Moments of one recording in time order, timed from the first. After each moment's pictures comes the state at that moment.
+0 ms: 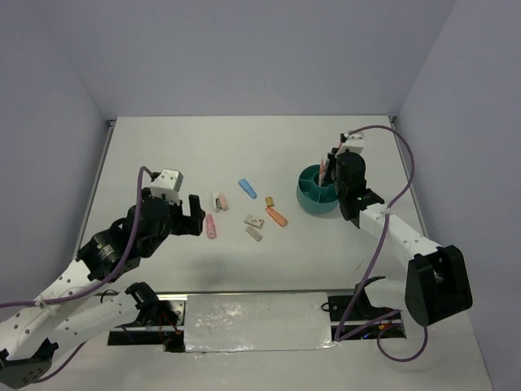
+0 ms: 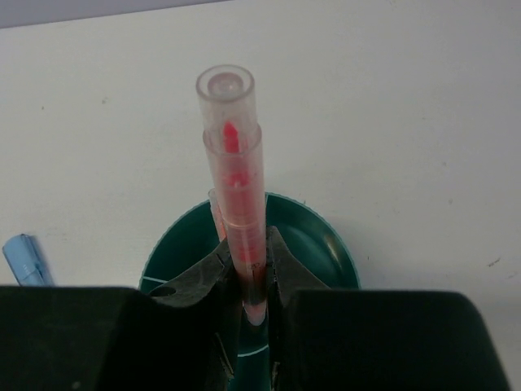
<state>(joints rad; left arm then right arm) -0.78 0.70 0.90 -0.70 -0.44 -0.39 0.30 1.24 0.74 0.18 0.32 0.21</state>
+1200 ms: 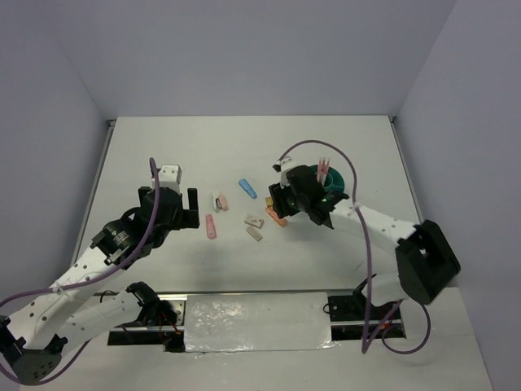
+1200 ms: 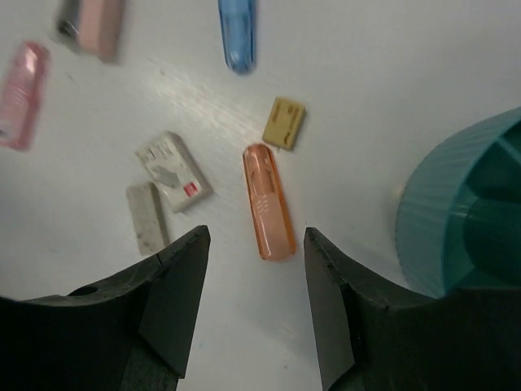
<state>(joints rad) -0.68 0.80 0.90 -0.75 -0.51 -0.43 0.65 1.34 0.84 -0.15 0.04 0.16</state>
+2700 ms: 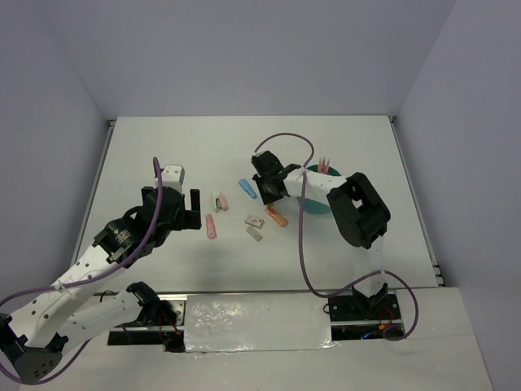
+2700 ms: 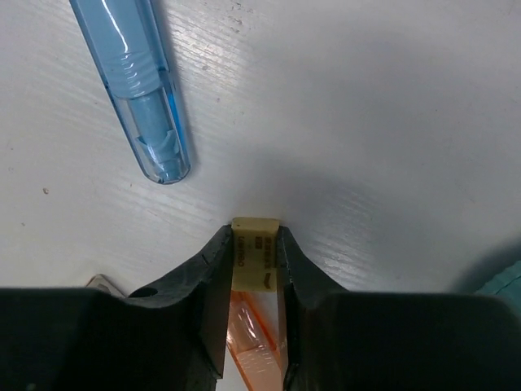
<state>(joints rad) -0.68 0.82 0.90 -0.75 -0.48 -0.43 0.66 1.99 1.34 -0.37 0.14 0.23</state>
